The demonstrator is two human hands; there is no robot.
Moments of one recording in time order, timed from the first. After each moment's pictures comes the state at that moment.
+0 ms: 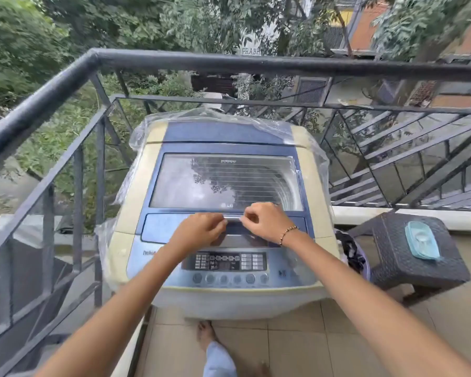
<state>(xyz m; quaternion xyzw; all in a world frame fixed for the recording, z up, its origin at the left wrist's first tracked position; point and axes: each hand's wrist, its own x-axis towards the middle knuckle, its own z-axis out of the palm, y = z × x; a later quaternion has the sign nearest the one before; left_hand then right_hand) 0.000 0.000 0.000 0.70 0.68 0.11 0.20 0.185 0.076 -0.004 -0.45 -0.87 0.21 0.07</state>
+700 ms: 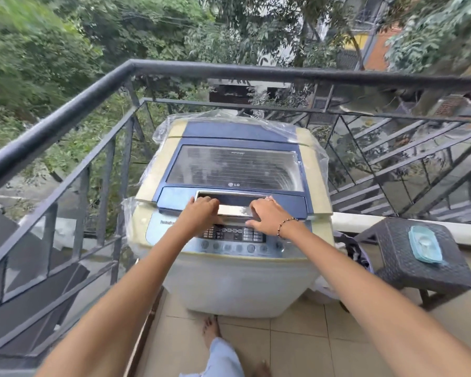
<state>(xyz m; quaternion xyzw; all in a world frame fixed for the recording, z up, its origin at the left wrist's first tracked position) 0.005 -0.040 0.003 0.68 0.73 0.03 0.12 0.200 0.025 0.009 -0.42 -0.89 0.18 -0.03</state>
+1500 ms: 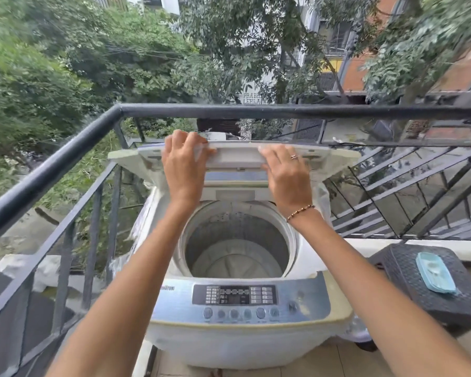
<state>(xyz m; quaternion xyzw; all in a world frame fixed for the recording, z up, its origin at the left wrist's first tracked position) -0.028 0.083 0.142 0.53 0.69 0.46 -0.18 0.166 0.125 0.118 -0.40 -0.77 -0.26 0.42</state>
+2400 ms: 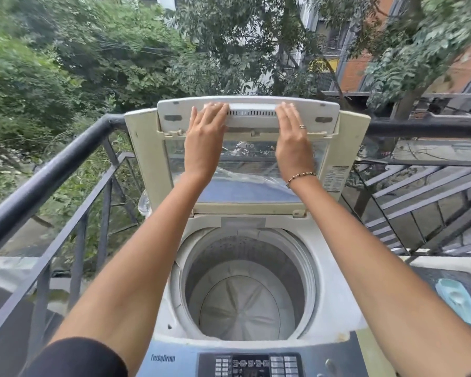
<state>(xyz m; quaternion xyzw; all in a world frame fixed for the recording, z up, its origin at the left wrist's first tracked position) -0.078 0.247 0.157 0.64 0.63 0.39 -0.21 0.097 0.293 0.144 -0.47 -0.76 -0.11 0.42</state>
